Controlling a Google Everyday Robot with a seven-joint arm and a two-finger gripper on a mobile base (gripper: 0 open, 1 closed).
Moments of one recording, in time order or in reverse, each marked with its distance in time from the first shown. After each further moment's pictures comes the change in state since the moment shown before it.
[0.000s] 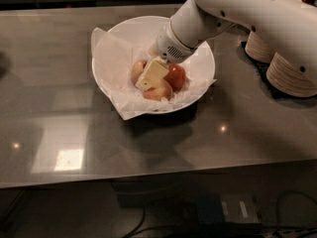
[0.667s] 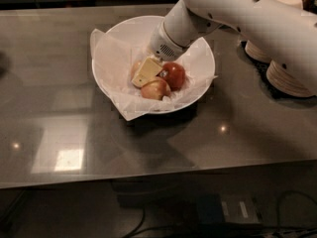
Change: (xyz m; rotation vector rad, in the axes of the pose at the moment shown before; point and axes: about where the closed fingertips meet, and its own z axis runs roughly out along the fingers) arm -0.005 -0.019 0.020 0.035 0.015 0.038
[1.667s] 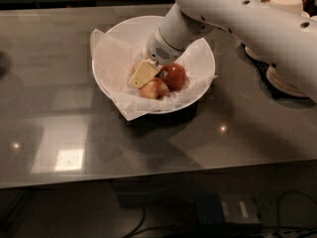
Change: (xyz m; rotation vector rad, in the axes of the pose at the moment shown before) arm 0.005 0.009 0.015 -0.056 0.032 0.055
